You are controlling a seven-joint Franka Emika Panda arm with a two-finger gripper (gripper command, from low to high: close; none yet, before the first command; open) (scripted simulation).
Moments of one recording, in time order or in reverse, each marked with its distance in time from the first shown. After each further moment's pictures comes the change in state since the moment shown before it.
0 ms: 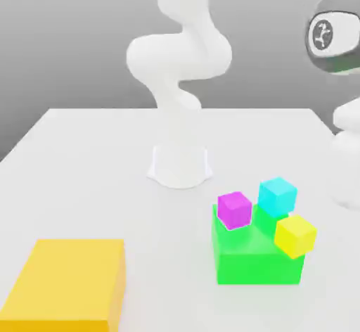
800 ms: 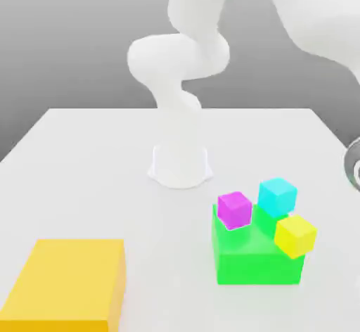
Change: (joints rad) arm 0.097 0.191 0.004 0.005 -0.049 0.027 0.028
